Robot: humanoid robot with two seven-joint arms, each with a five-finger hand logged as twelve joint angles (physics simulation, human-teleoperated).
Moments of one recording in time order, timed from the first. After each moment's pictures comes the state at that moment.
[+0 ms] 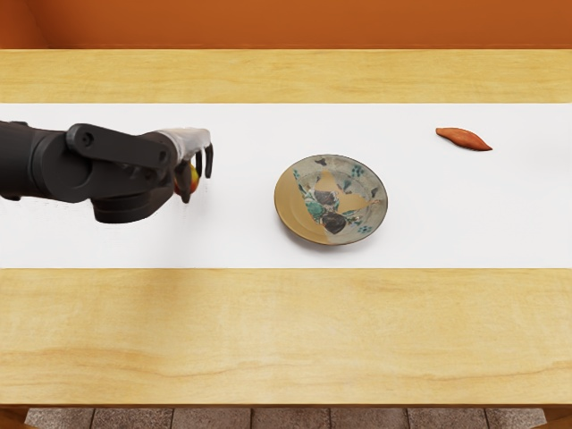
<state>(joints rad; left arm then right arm) -1.78 0.18 0.84 -1.30 0.39 0.33 0.37 -0.05 0.00 0.11 0.18 -0.07 -0.01 -0.13</state>
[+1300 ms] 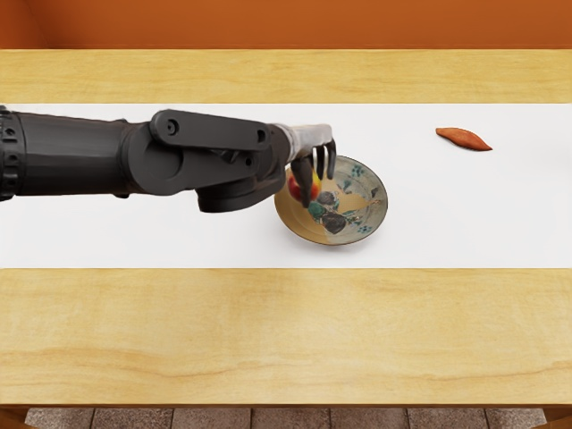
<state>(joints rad) -1.71 0.00 0.48 -1.15 0.41 0.21 0.35 -0.05 0.00 0.11 0.18 -0.07 -0.01 -0.13</state>
